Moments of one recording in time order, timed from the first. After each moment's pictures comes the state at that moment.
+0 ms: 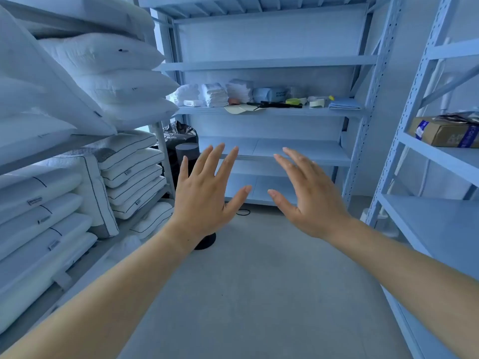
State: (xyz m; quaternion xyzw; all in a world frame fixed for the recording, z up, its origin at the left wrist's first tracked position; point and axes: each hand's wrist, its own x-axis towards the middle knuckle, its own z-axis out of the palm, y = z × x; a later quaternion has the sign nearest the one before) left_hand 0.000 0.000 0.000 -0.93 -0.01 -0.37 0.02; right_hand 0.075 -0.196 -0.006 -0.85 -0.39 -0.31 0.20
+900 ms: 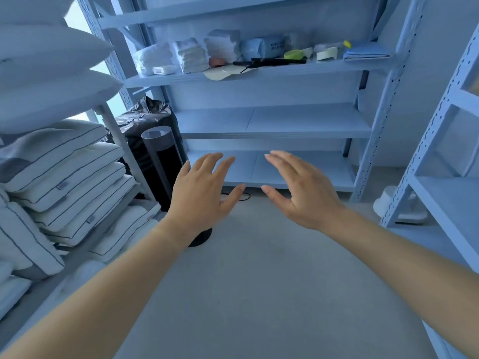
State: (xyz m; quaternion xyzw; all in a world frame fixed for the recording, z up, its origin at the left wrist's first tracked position) left_hand 0.345 0.028 -0.063 -0.96 0.00 -0.28 0.04; right_hand 0.417 -0.170 -0.079 -0.86 -0.39 -0.25 0.22
